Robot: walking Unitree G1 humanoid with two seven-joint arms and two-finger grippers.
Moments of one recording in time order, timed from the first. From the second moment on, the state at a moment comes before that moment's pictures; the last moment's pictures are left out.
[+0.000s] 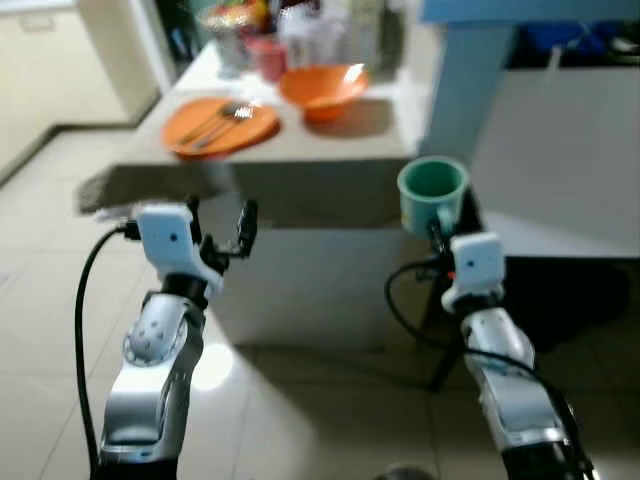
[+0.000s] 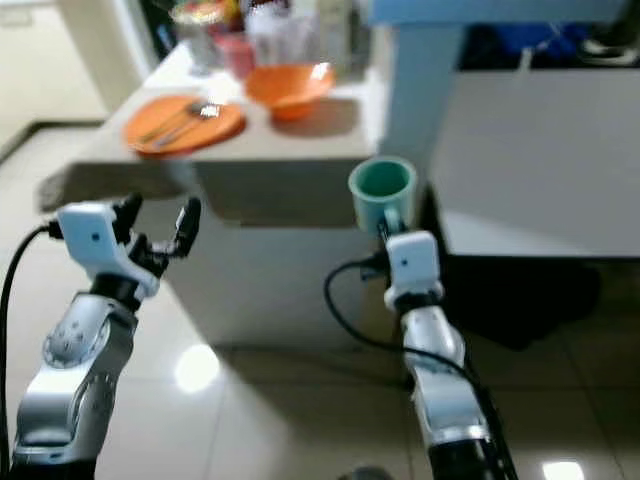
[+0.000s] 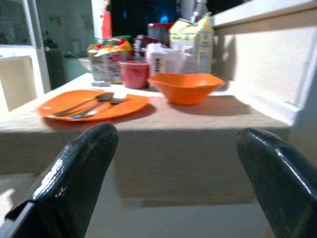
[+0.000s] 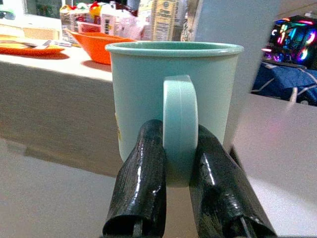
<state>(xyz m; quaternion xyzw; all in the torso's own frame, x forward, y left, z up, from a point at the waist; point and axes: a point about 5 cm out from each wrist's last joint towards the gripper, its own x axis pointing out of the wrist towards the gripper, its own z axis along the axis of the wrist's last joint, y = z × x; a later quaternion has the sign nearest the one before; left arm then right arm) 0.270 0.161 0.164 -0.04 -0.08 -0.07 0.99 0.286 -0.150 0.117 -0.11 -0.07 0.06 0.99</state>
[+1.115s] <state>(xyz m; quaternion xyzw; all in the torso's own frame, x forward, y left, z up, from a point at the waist) 0.276 0.138 0.159 -0.04 -0.07 -0.11 0.99 0.286 -0.167 0.109 -0.13 -0.07 0.03 0.99</state>
